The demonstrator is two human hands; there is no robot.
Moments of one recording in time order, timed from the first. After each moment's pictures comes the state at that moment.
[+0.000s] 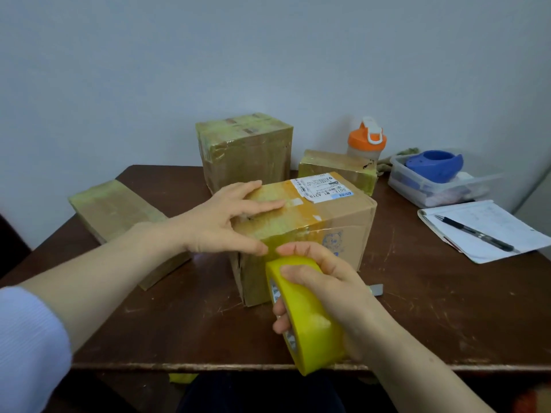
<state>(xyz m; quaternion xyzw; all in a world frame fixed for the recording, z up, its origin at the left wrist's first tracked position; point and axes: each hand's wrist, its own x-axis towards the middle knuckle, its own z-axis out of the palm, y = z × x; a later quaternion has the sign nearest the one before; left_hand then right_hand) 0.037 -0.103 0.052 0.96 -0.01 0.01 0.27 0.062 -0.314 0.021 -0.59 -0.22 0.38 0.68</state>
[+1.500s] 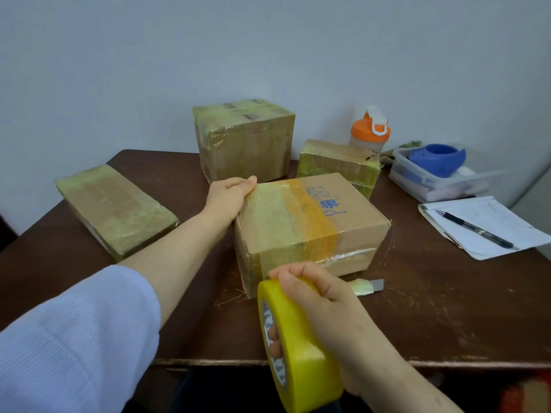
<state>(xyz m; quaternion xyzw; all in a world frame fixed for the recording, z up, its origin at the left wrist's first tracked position) 0.101 -0.095 0.000 0.71 0.28 0.22 0.61 0.040 -0.315 0.014 -0.62 -0.16 0.39 0.66</state>
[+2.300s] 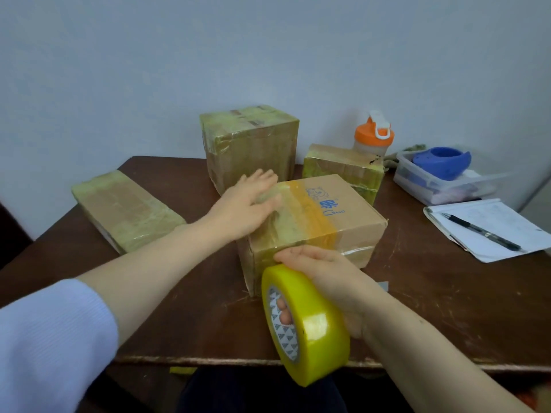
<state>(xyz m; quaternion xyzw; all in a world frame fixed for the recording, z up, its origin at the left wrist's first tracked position) 0.074 -0.108 0.020 0.93 0.06 0.15 0.34 0.071 -0.297 0.022 -0.63 -0.14 0.45 0.62</state>
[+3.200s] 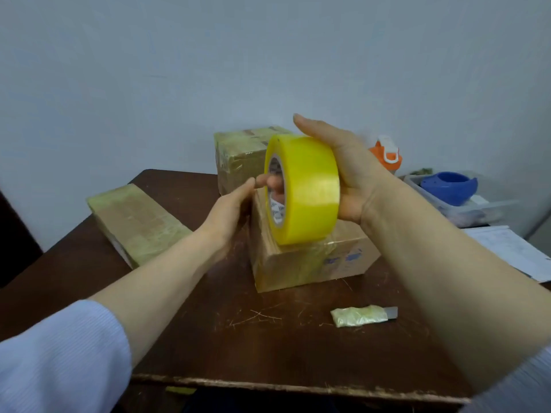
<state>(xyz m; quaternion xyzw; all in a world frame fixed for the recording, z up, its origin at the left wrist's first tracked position) 0.078 -0.078 0.015 0.60 0.17 0.18 0.76 0.125 -0.240 0.132 -0.51 -0.25 0.47 0.68</state>
